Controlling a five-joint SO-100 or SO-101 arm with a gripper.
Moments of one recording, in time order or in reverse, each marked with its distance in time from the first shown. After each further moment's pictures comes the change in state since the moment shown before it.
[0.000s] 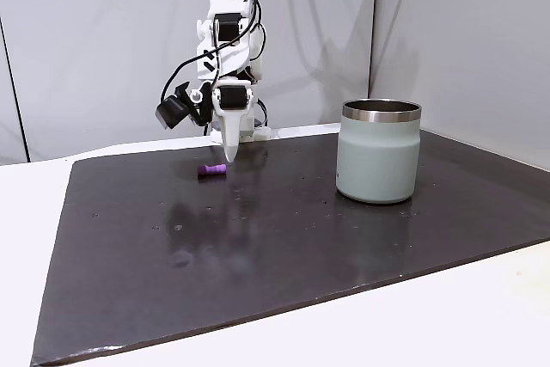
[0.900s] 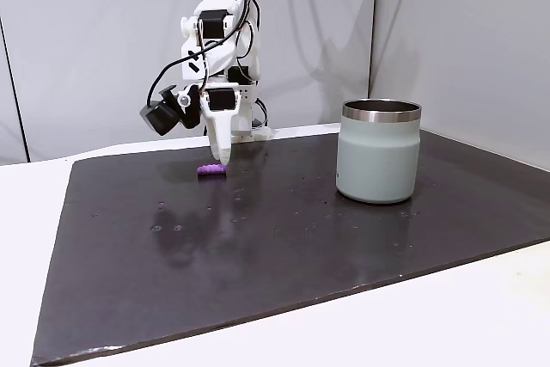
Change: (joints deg) arm 5.4 -8.1 -9.8 11.3 -11.2
